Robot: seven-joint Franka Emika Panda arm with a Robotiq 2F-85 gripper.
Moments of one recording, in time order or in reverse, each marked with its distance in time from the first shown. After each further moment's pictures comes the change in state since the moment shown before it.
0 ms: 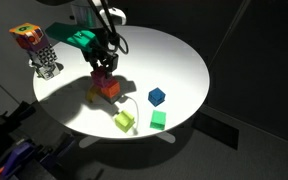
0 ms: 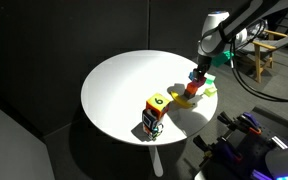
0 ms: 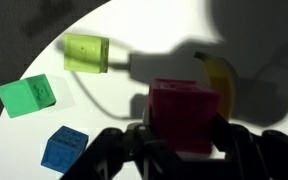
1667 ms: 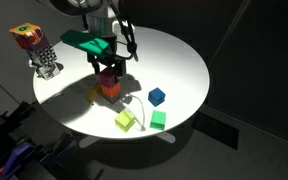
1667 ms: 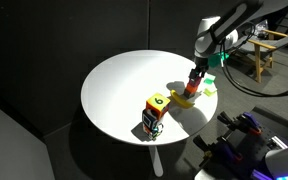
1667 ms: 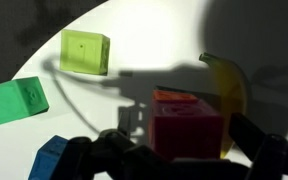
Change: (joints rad) arm -0.014 0.116 0.000 0.119 0.032 -0.081 -0.050
